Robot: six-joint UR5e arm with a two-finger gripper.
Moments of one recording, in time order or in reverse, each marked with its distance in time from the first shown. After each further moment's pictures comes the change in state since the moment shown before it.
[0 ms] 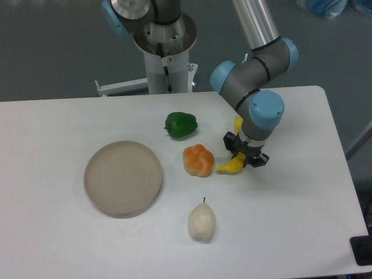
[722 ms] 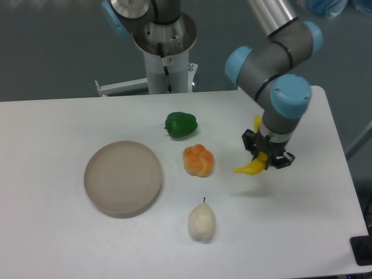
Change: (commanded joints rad) arm 0.006 0.000 0.370 -0.318 -0.003 0.197
